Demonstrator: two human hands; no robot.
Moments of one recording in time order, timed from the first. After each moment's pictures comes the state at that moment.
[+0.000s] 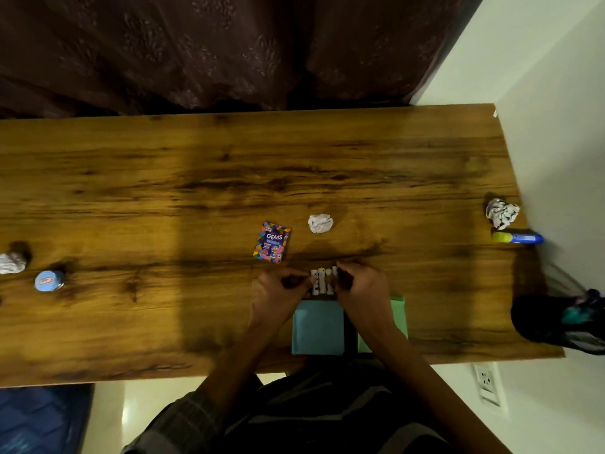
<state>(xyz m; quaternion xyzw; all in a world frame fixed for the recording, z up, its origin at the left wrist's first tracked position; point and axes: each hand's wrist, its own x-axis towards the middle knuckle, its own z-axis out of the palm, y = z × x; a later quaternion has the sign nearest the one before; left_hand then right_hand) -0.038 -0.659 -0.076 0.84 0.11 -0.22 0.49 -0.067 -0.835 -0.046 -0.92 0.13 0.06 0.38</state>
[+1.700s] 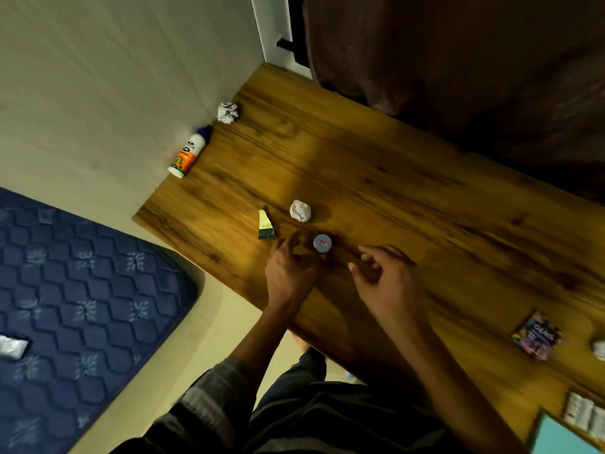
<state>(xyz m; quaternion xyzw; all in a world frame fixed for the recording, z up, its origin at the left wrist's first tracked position) -0.033 -0.244 -0.055 0.85 0.29 0.08 0.43 0.020 -0.421 0.006 -0.94 -0.11 0.13 0.30</state>
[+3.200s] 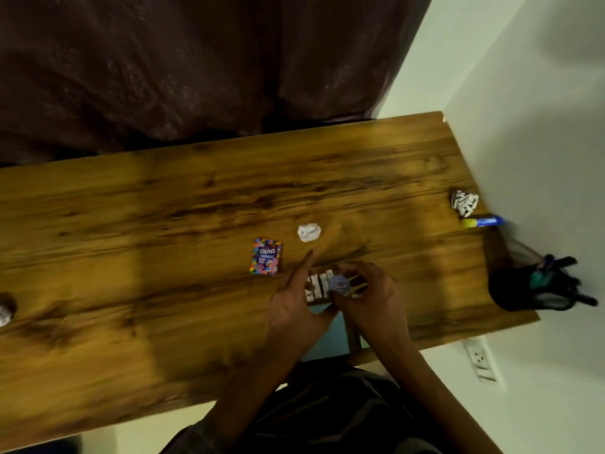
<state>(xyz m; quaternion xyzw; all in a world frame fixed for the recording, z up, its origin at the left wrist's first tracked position) -0.058 -0.667 -0.032 0.88 -0.12 -0.10 0.46 -0.098 -0.820 0.007 -0.88 0.21 -0.05 0.43</state>
